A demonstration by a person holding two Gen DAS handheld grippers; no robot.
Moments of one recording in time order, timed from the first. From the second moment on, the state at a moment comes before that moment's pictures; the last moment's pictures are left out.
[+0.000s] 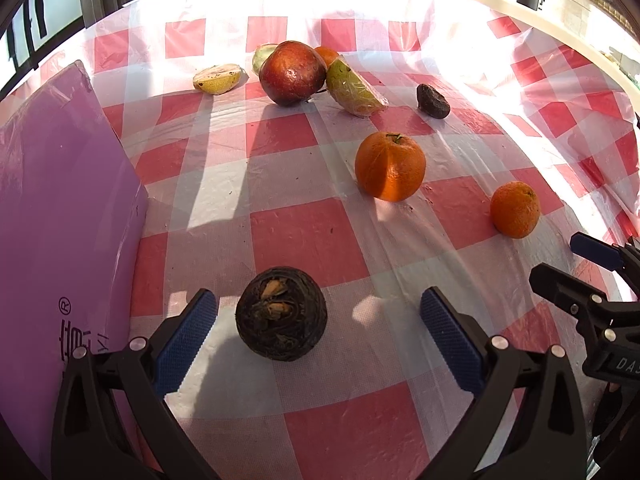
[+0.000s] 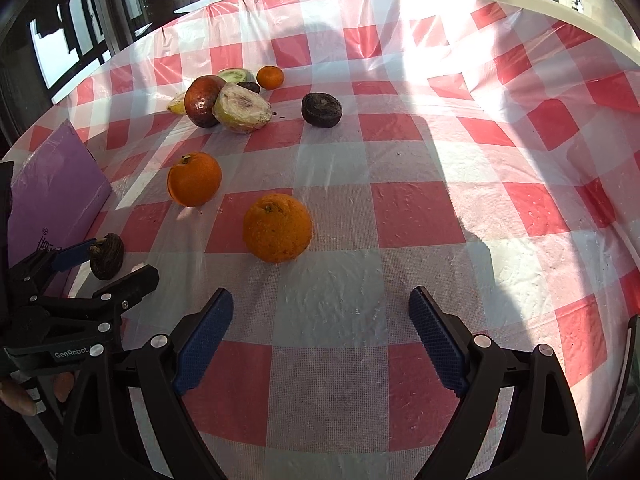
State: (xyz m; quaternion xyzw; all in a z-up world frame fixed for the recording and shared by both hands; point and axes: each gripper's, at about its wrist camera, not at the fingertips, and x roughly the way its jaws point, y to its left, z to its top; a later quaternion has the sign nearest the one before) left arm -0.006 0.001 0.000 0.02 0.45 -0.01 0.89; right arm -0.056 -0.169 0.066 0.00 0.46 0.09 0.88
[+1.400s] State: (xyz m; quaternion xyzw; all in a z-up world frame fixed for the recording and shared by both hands) left arm -0.020 0.003 0.006 0.01 0.43 0.01 0.90; right arm -0.027 -0.151 0.065 -0.01 0.43 0.10 0.90
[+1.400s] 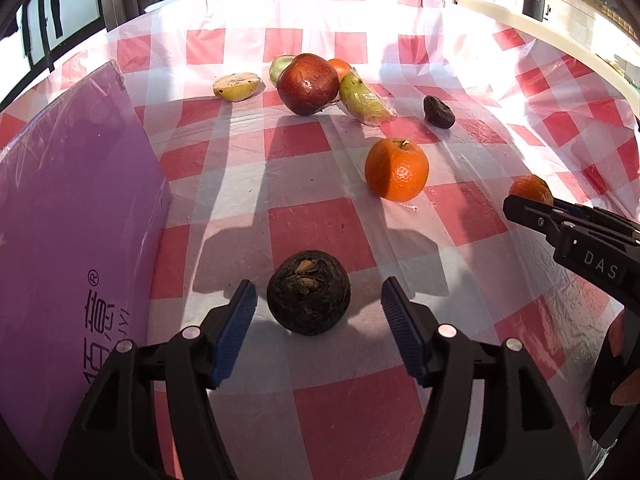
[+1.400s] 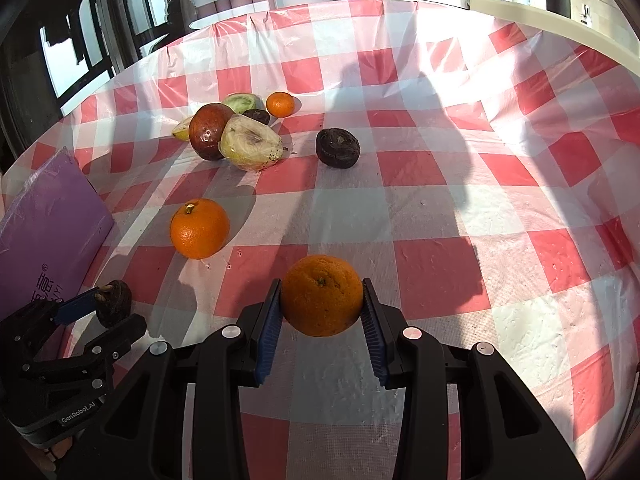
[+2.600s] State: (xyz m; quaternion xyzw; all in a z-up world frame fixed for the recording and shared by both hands) left arm -0.171 0.045 0.129 -0.04 0.19 0.09 0.98; right arm -0.129 -0.099 0.144 0.10 0.23 0.25 0.93
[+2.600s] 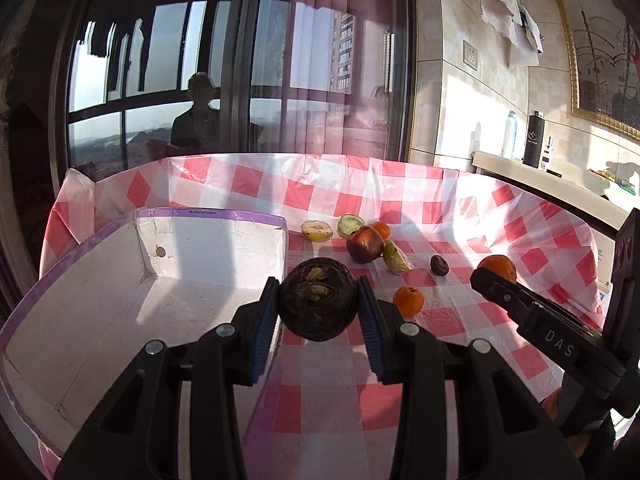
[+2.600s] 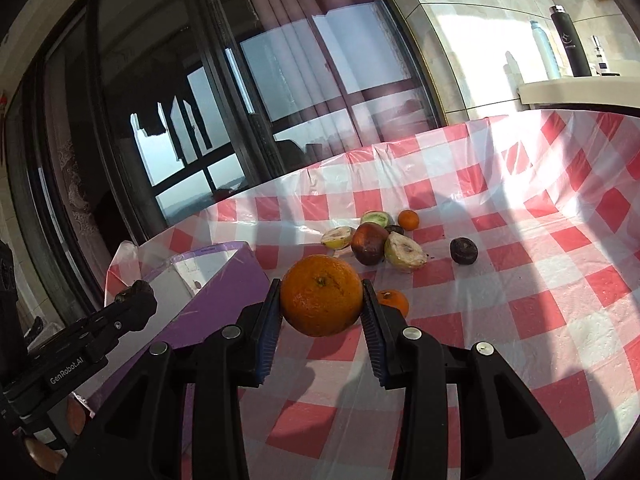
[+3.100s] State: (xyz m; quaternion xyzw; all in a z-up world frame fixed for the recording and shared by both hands) left arm -0.219 0.145 0.128 -0.09 0.18 0.21 0.96; right arm -0.162 0.036 0.156 0.00 0.24 0.37 0.90
